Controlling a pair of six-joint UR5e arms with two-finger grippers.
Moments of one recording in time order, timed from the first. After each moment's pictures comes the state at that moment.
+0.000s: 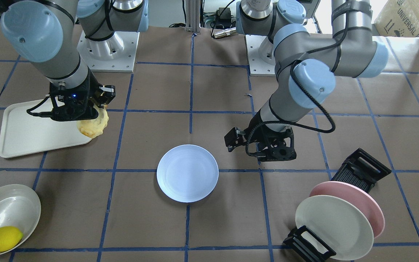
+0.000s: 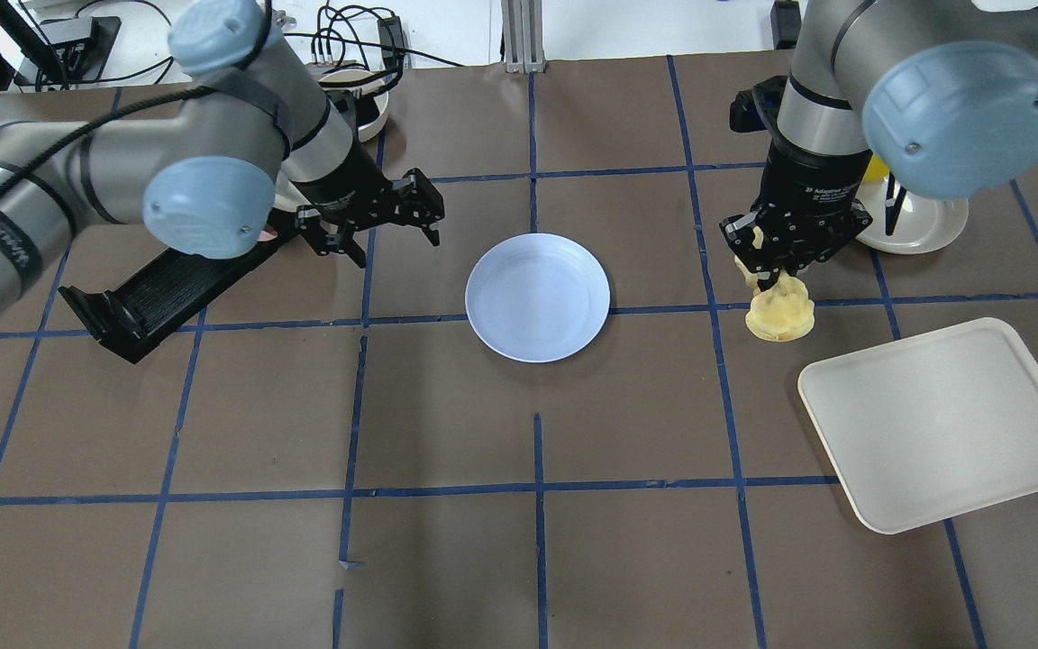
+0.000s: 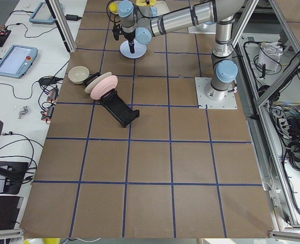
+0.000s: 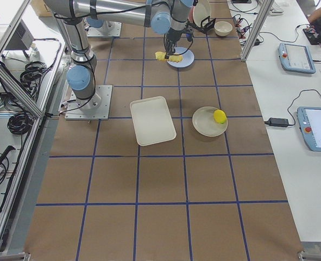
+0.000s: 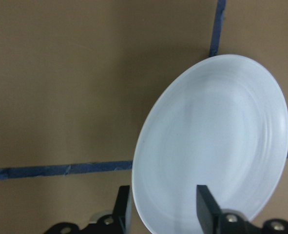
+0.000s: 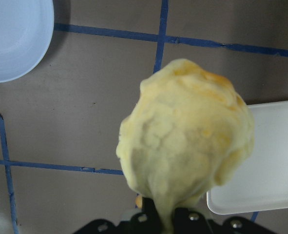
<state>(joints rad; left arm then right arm) -1.62 -1.80 -1.66 -1.28 1.39 -0.17 1.59 -1.47 1.65 -1.53 -1.60 -0.09</state>
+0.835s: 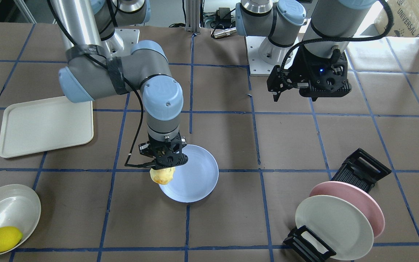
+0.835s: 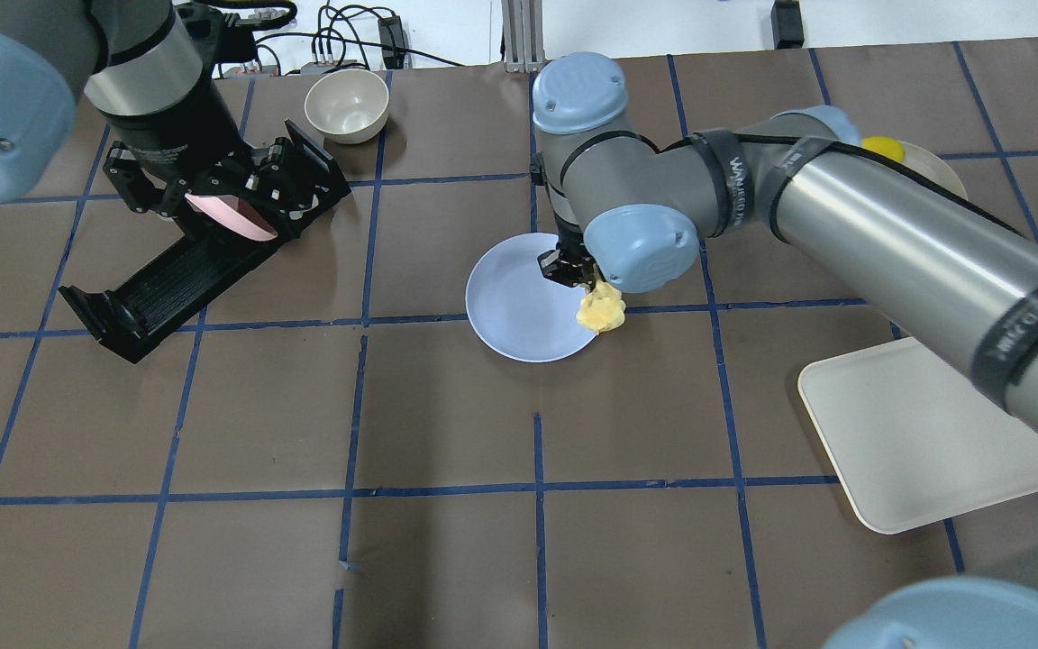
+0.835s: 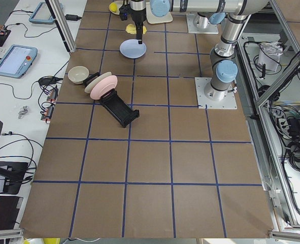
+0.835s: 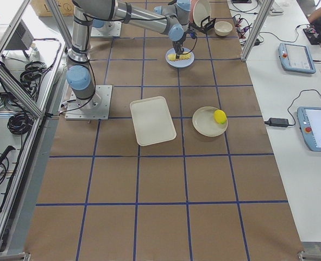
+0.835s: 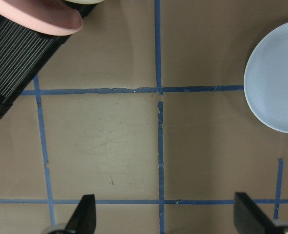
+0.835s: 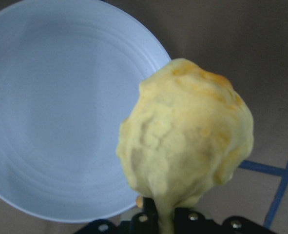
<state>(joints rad) -1.56 -1.60 -1.54 -1.62 1.60 0.00 1.91 -1.11 1.60 -2.02 -1.66 0.07</state>
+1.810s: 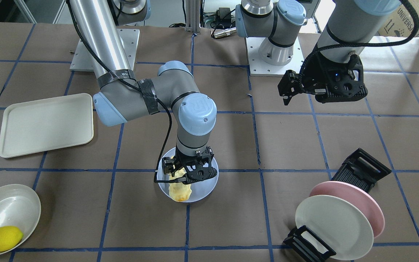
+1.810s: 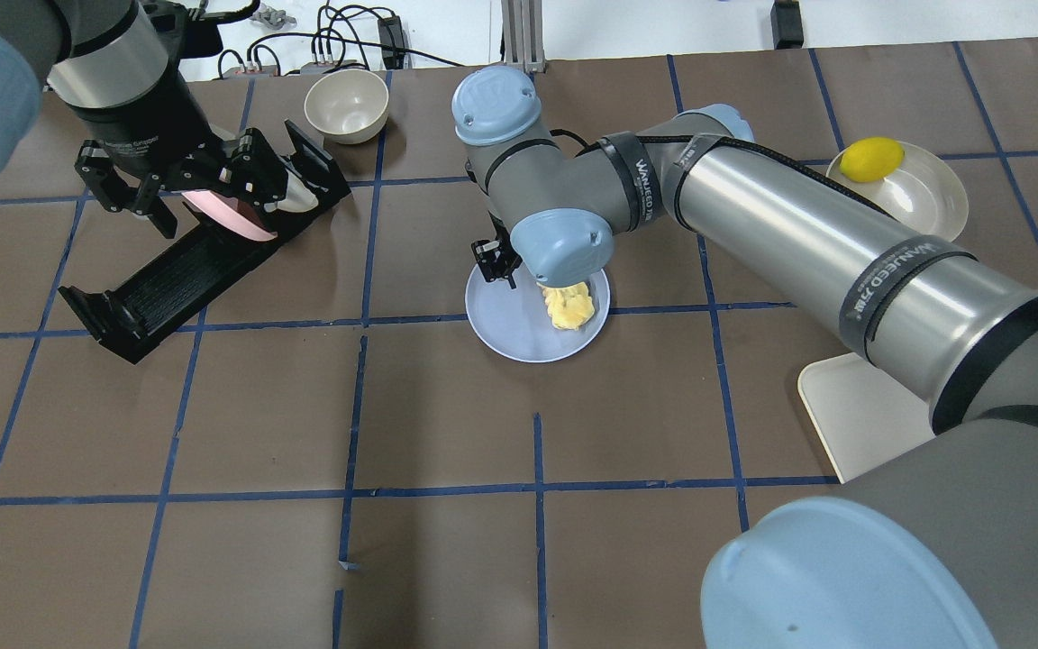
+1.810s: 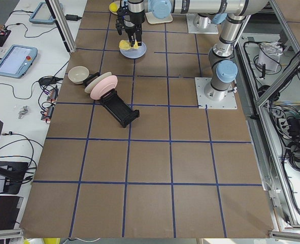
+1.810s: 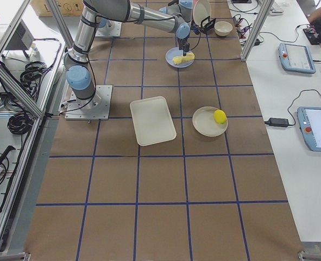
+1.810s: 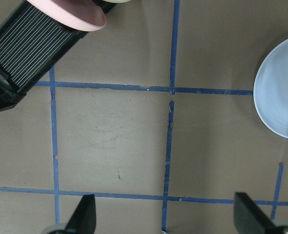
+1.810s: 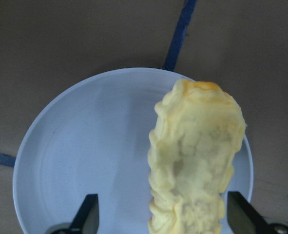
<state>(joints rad) -1.53 -1.62 -1.54 -1.62 1.62 -0.01 1.97 -1.00 1.48 -2.04 -1.68 0.09</state>
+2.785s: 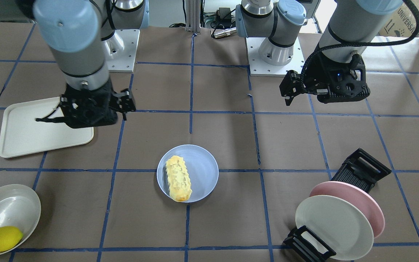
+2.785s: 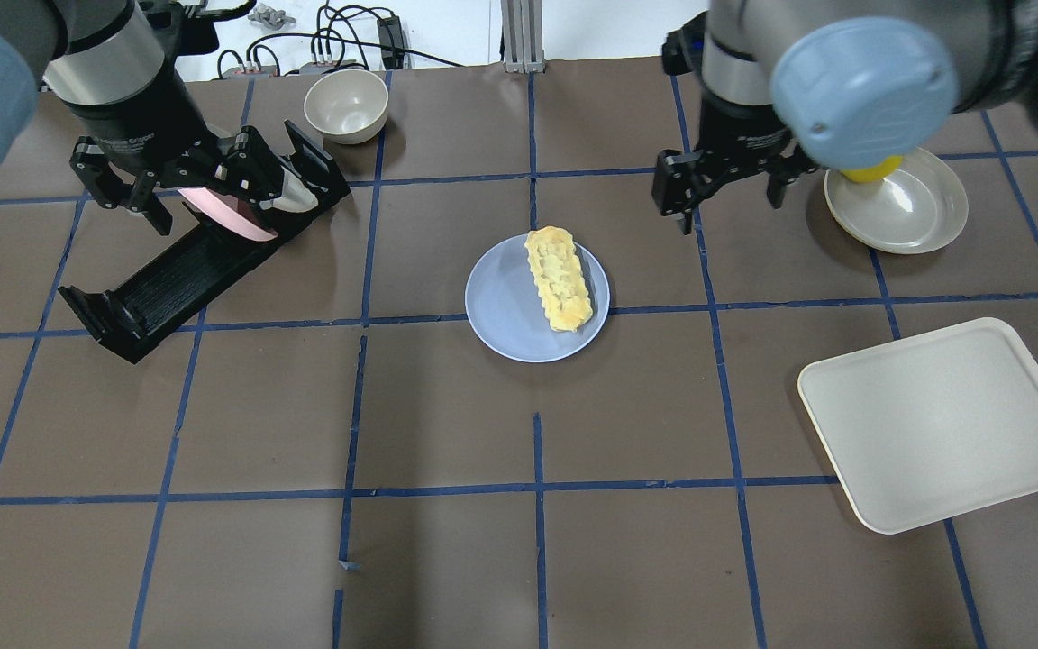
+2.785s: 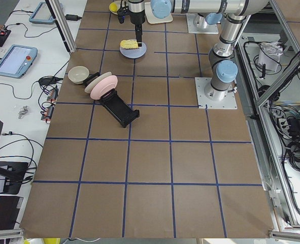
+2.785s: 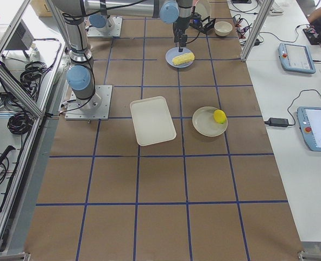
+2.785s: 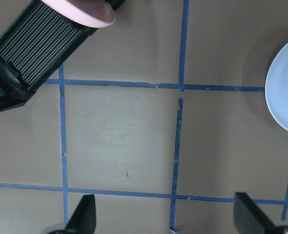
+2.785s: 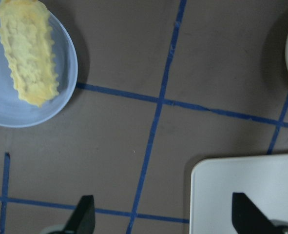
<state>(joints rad) -1.52 -1.62 -1.52 -1.62 1.62 -0.01 1.65 -1.45 1.54 -1.58 -1.67 -0.13</state>
